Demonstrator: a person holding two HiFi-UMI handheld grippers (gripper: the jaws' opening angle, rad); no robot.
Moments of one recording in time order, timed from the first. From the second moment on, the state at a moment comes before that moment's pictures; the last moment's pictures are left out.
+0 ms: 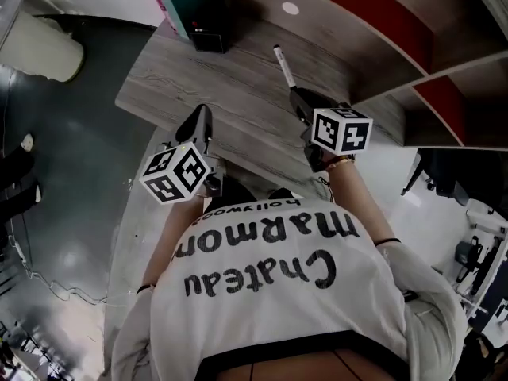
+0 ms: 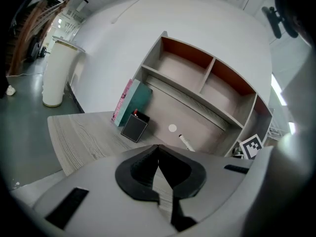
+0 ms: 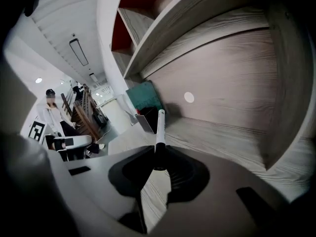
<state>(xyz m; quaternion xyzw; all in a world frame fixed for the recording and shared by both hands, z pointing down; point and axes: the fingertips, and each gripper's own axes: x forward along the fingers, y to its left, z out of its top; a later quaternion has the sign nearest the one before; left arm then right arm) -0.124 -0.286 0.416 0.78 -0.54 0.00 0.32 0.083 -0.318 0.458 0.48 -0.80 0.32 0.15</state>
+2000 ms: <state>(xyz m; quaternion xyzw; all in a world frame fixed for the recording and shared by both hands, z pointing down) -0.246 -0.447 0.415 0.82 -0.45 -0.02 0.35 -0.069 -0.465 0.426 0.49 -0.77 0.27 0.30</state>
